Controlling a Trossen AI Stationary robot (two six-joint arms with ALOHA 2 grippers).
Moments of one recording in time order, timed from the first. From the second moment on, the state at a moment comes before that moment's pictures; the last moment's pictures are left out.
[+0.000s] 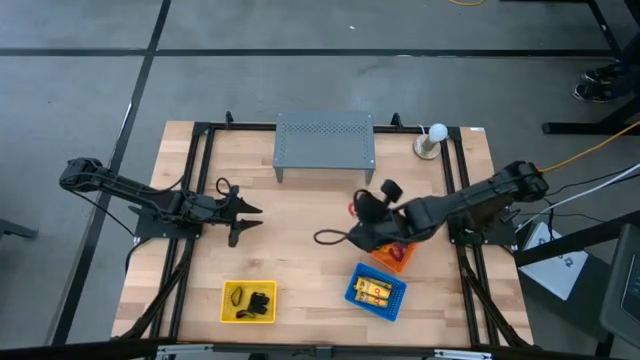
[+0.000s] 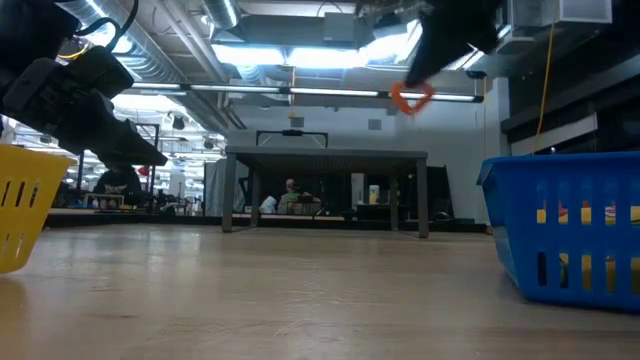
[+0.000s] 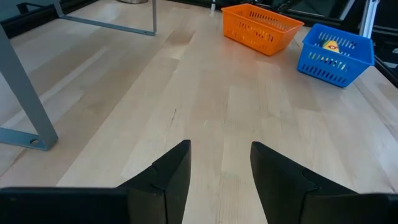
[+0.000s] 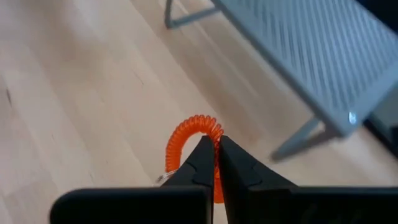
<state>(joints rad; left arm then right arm) -0.17 0.55 0.02 0.18 -0.29 -0.26 0.36 1.57 1.28 -0.88 0.74 0.75</state>
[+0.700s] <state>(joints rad) -0.17 0.55 0.02 0.18 -0.29 -0.27 0.55 1.43 1.03 -1.16 0.70 1.43</state>
